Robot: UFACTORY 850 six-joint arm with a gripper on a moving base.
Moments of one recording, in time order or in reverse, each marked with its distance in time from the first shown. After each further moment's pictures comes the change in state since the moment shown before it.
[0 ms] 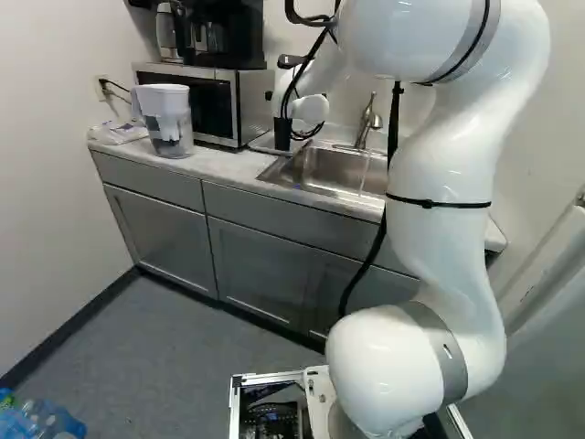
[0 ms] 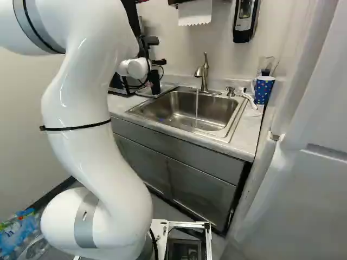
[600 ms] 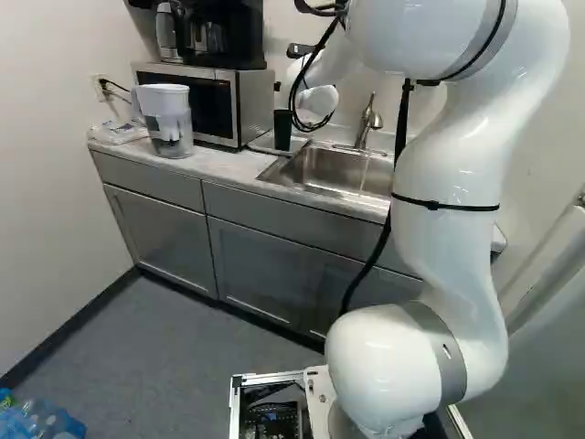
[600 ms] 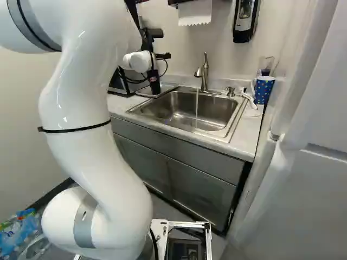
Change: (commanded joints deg) arm -2.4 1.6 -1.7 0.0 -1.8 0.0
